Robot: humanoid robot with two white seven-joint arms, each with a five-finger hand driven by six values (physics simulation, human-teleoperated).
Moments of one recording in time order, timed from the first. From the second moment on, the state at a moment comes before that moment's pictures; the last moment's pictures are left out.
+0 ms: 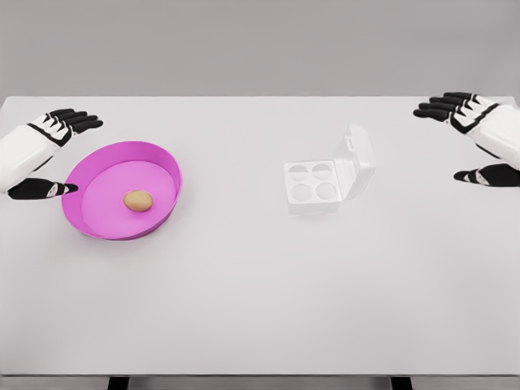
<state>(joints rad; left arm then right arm) -0.13 0.87 -0.14 -1.54 -0.38 -0.61 -0.06 -0.13 -0.71 -0.18 -1.75 0.25 -0.61 0.61</state>
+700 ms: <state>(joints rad) -0.16 1.13 -0.31 -1.63 0.07 -0.61 -0.29 -0.22 -0.78 -0.01 -1.73 0.38 -0.61 0.61</state>
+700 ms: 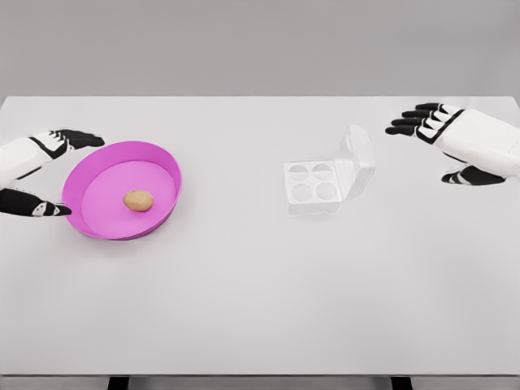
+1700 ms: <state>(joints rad) -0.40 0.90 -0.49 -1.58 0.09 -0.18 -0.61 -0.05 -0.74 -0.12 -1.64 0.47 -0.61 0.61</state>
